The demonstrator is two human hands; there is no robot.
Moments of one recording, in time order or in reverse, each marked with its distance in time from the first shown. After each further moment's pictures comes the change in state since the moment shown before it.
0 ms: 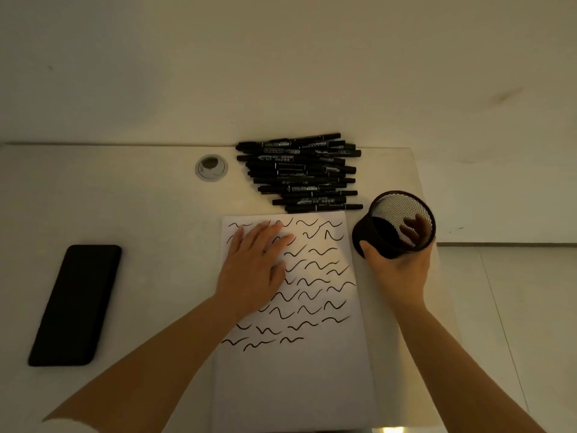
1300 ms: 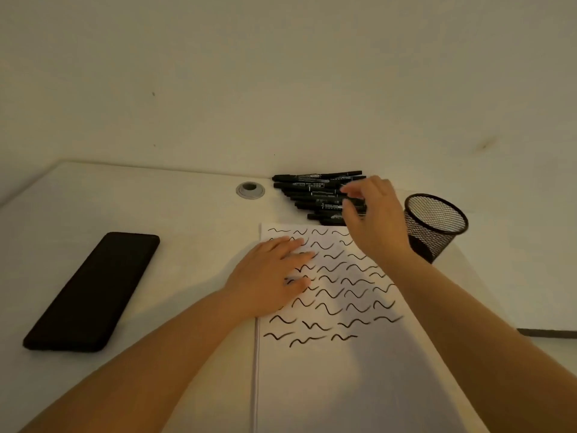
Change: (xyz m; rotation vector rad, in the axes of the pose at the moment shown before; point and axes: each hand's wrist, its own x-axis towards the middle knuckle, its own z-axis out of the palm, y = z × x) left_hand -0.026 -0.044 0.015 -0.090 0.090 0.182; right_hand -0.030 -0.083 0.067 -0.326 -0.019 -0.873
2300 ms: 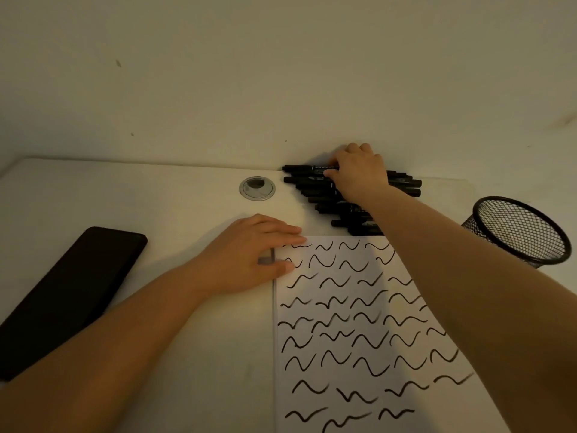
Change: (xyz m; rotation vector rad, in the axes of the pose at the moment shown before) left_hand 0.043 -0.085 -0.032 -0.130 -0.003 0.136; right_hand 0.121 0.046 0.117 -0.508 -0.444 0.061
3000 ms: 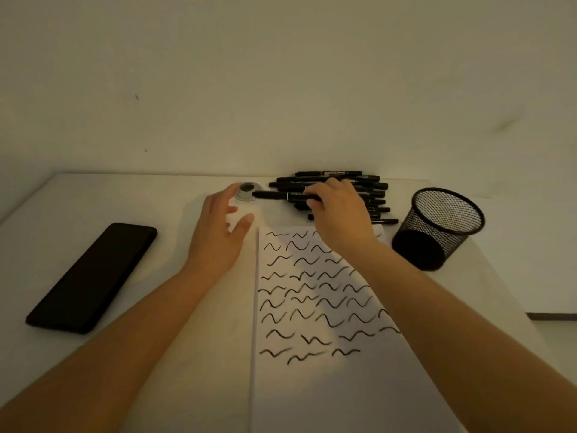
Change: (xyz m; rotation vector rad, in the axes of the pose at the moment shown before) left_hand -0.017 0.036 -0.007 -0.316 0.623 -0.398; right_hand -0.120 -0.023 -0.040 0.431 0.255 -0.115
